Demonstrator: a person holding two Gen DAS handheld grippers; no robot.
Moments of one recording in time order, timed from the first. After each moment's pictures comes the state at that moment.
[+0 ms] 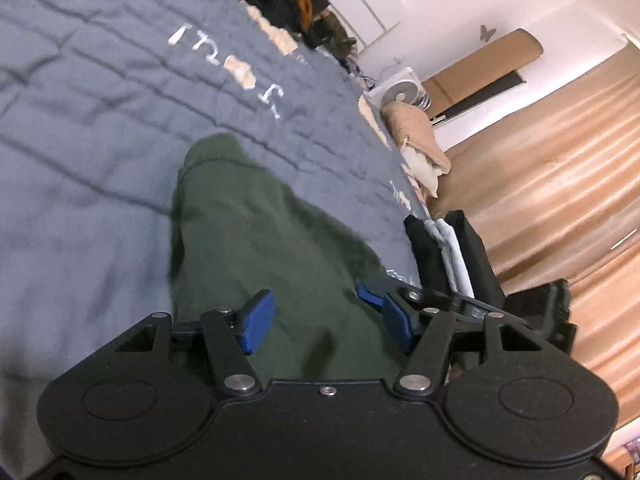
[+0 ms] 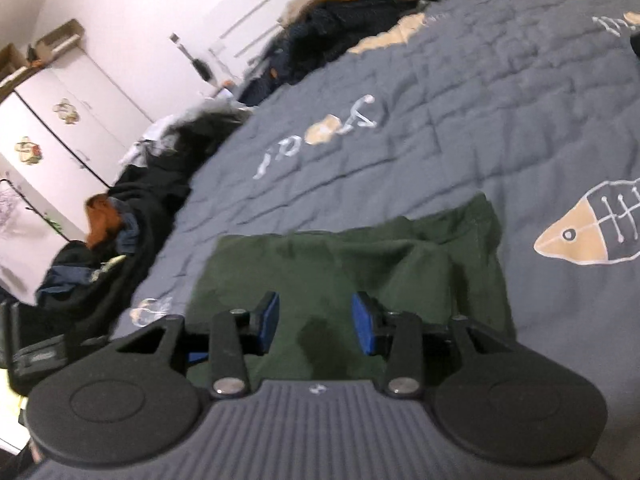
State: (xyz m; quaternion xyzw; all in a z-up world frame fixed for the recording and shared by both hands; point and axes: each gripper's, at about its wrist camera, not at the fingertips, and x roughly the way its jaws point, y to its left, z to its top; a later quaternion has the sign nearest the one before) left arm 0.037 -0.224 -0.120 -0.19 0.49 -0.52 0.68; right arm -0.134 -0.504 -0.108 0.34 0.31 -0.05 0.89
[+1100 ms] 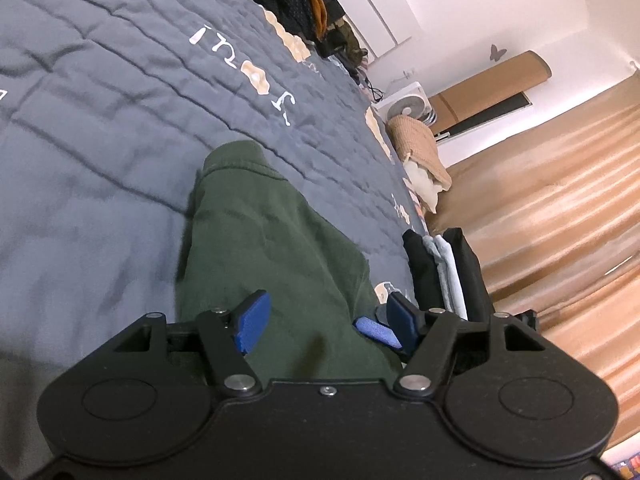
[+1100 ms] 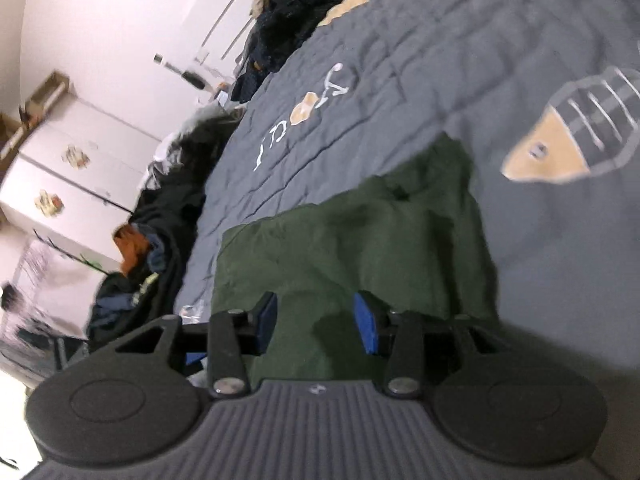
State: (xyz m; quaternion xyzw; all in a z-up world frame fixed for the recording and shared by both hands) left arm 0.035 -0.207 -0.116 -0.23 0.50 -0.50 0.67; right arm -0.184 -0.530 -0.129 0.48 0.31 0.00 0.82
